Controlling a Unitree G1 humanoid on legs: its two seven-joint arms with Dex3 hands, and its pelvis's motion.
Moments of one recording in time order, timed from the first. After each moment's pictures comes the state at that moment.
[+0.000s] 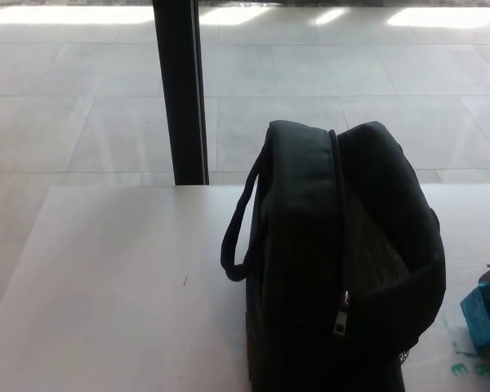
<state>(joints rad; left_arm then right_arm) 0.03 0.65 0.30 0.63 -0.22 0.35 -0.57 -0.37 -0.83 0.43 0.44 -0.67 0.02 -0.12</state>
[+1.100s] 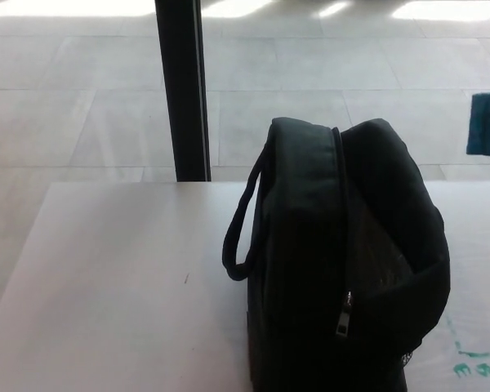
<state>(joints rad) 0.06 0.65 0.32 0.62 -0.23 0.35 -0.57 -0.62 -0.73 0.00 0.22 -0.38 -0.05 0.06</state>
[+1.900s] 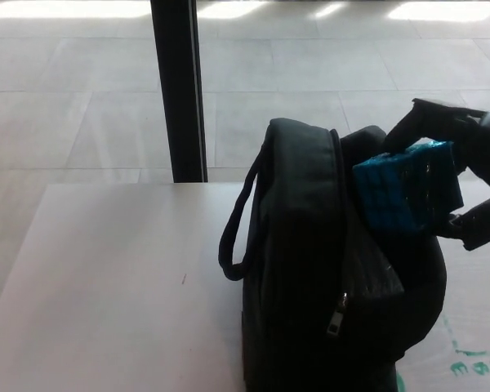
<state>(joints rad) 0.06 0.65 0.32 0.61 -0.23 0.35 -0.57 -0.48 -0.69 0.12 -0.16 -0.42 -0.01 0.21</state>
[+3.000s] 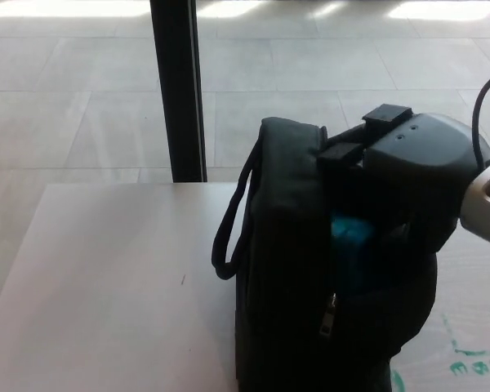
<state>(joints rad) 0.06 0.65 0.32 0.62 -0.23 0.36 -0.56 -0.76 -0.77 0.46 -0.11 -0.74 -0.05 0.52</state>
